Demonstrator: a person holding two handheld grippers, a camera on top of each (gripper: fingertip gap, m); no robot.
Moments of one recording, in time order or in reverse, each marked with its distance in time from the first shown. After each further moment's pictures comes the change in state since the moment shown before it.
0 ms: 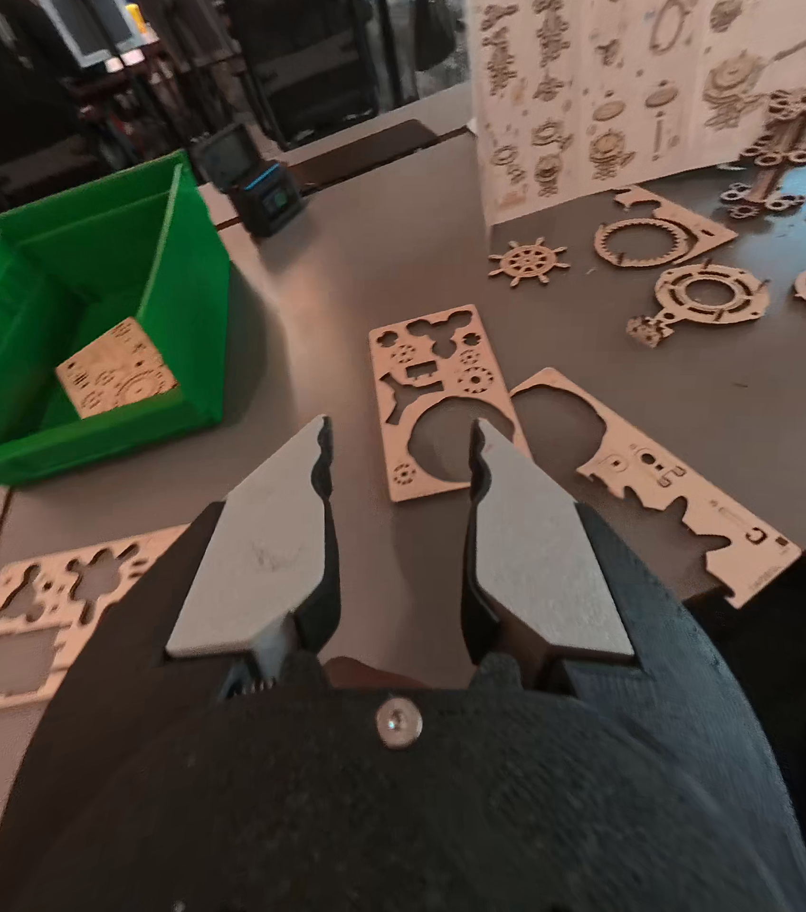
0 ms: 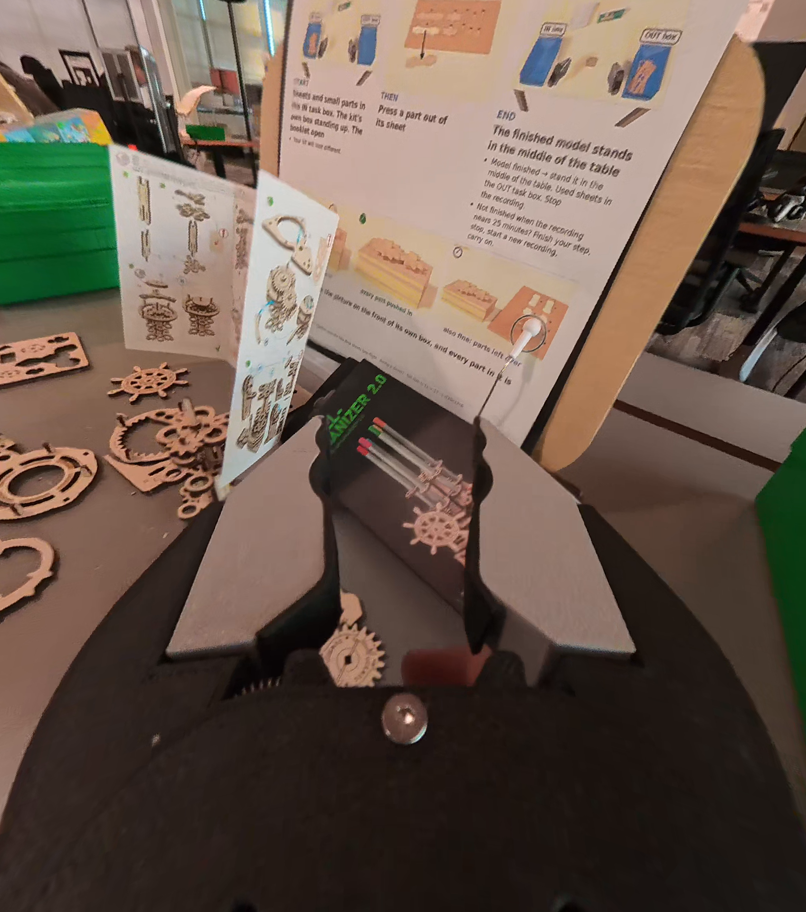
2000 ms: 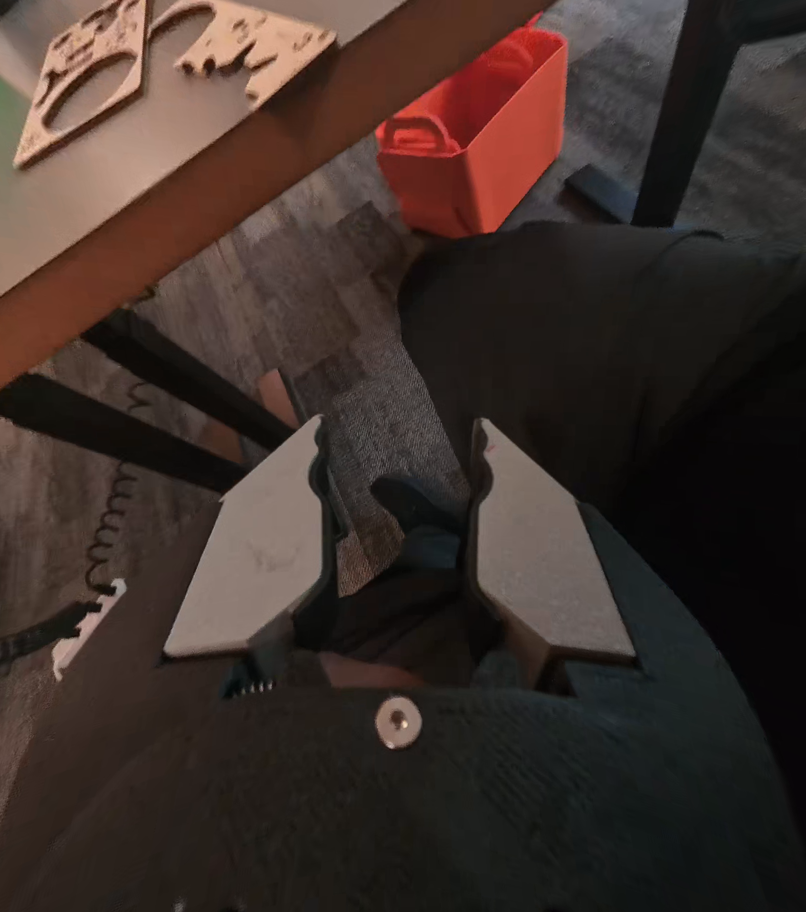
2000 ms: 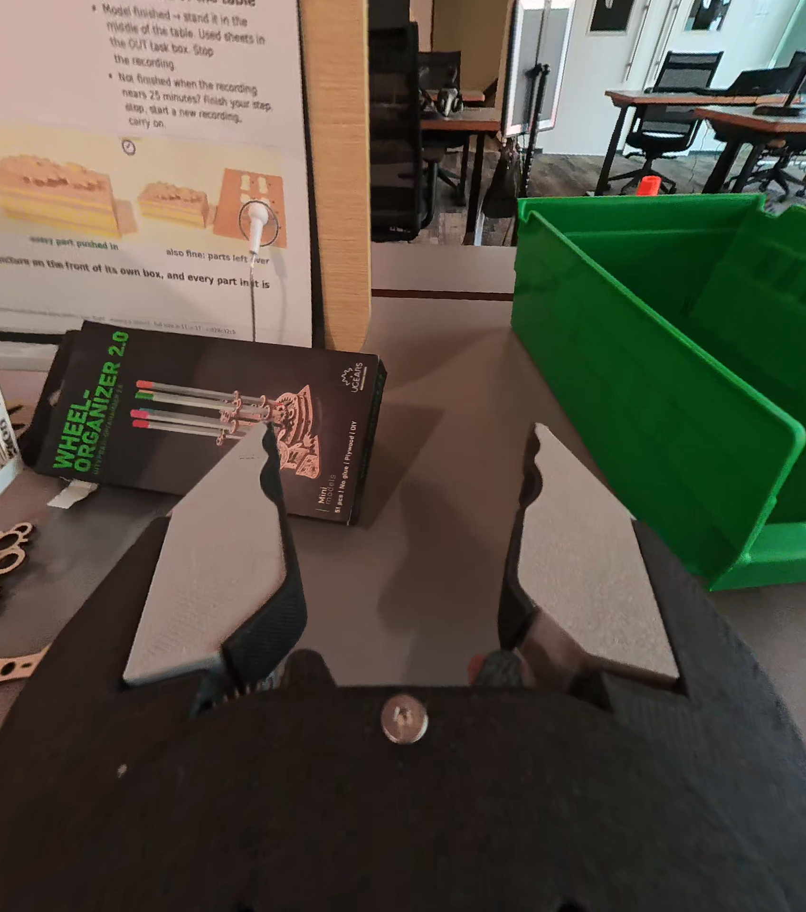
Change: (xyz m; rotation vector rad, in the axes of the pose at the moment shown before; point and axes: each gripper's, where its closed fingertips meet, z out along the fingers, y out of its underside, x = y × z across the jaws) left arm 0.191 0.181 -0.113 -0.166 0.057 0.155; right arm 0.072 0.051 -0.040 -0.097 0.592 0.171
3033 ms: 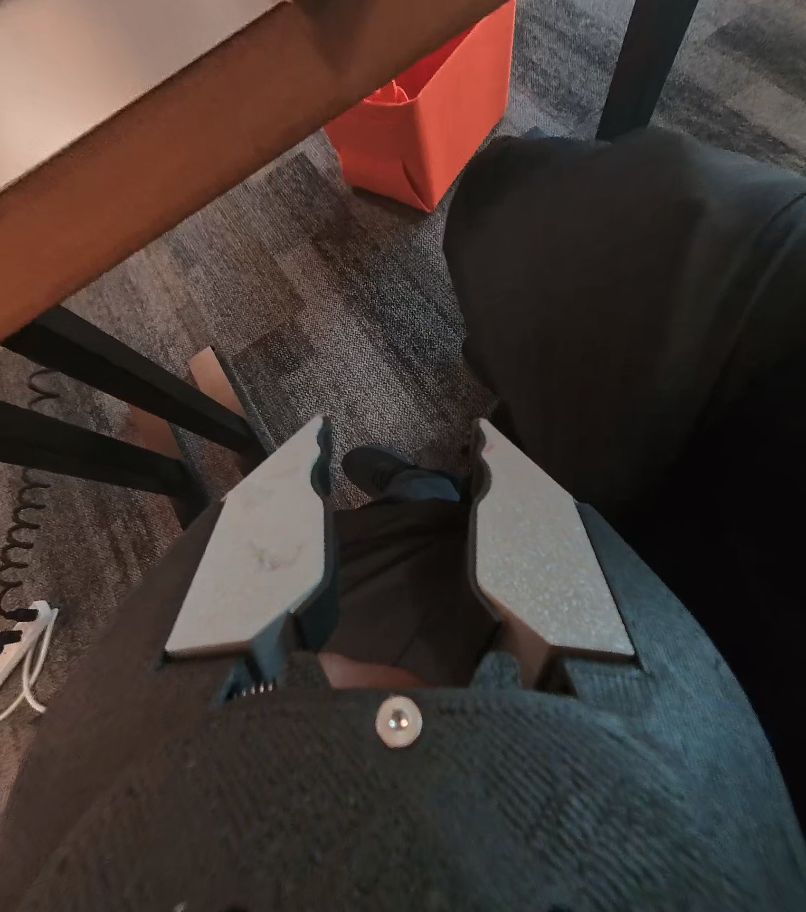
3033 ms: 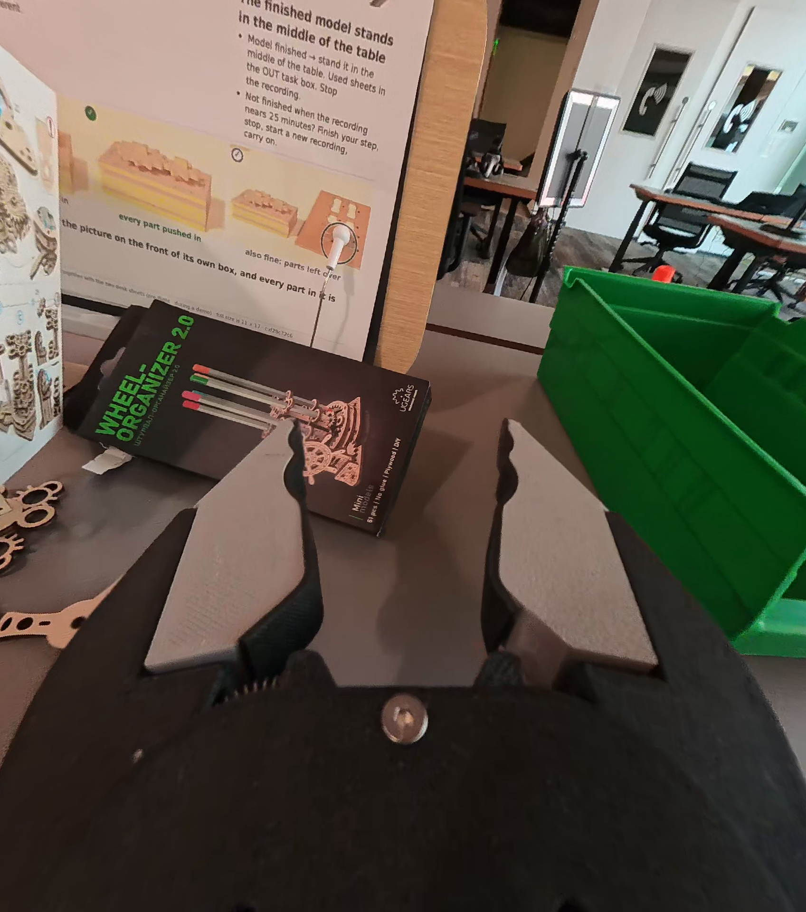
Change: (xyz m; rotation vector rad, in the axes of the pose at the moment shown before) left arm -0.025 0.007 0.044 -0.075 0.168 -0.039; right arm -0.025 -0.010 -0.006 0.081 -0.060 -0.161
